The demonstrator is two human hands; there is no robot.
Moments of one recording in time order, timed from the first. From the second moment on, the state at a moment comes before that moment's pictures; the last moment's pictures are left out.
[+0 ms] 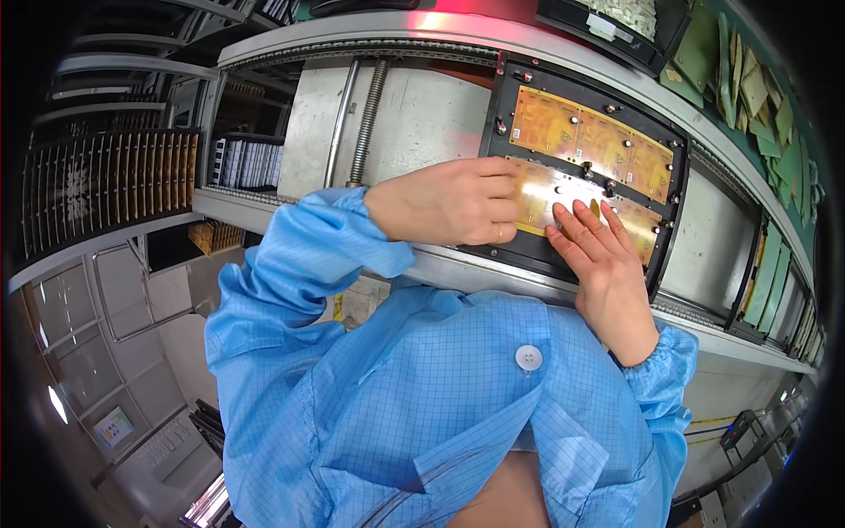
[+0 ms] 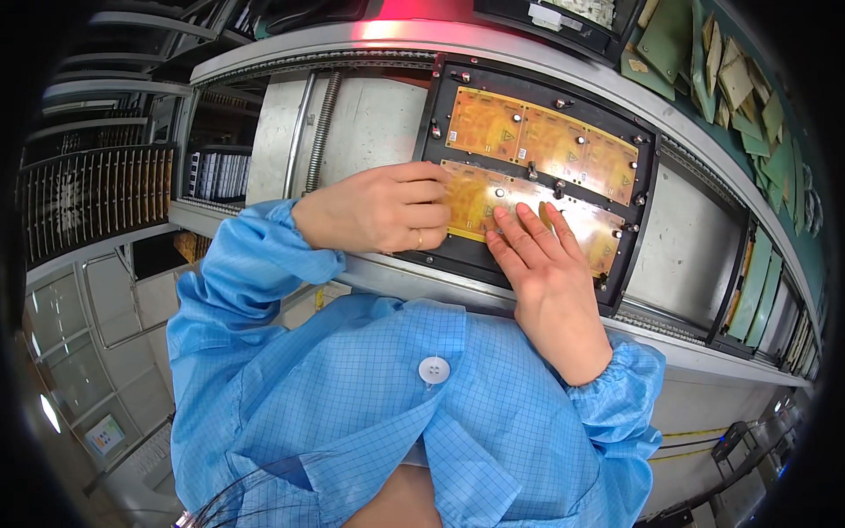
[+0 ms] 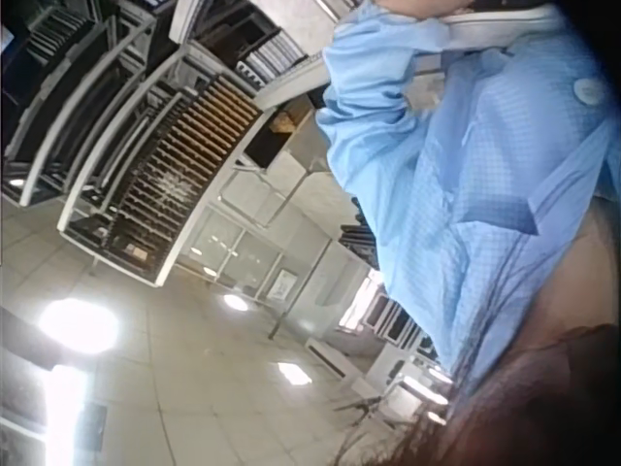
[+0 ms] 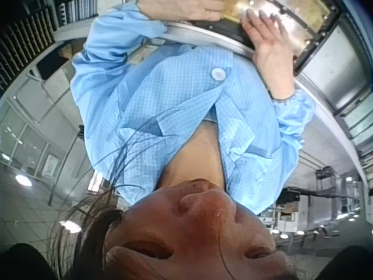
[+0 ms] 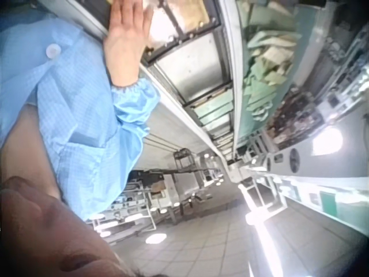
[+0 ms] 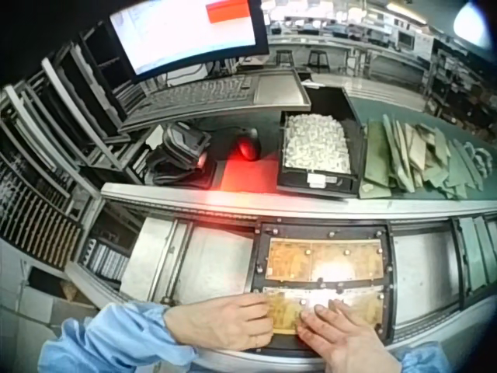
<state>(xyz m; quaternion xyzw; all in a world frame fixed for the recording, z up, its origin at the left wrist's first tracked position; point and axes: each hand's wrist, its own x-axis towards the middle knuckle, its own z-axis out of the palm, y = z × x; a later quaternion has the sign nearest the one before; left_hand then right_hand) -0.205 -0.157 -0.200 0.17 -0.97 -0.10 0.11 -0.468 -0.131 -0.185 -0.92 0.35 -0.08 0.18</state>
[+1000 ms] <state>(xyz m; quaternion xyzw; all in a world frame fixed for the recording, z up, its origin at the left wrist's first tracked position) -0.203 -0.178 -0.235 0.56 -0.74 -0.16 0.33 -0.460 -0.127 -0.191 -0.91 0.38 -0.08 0.17</state>
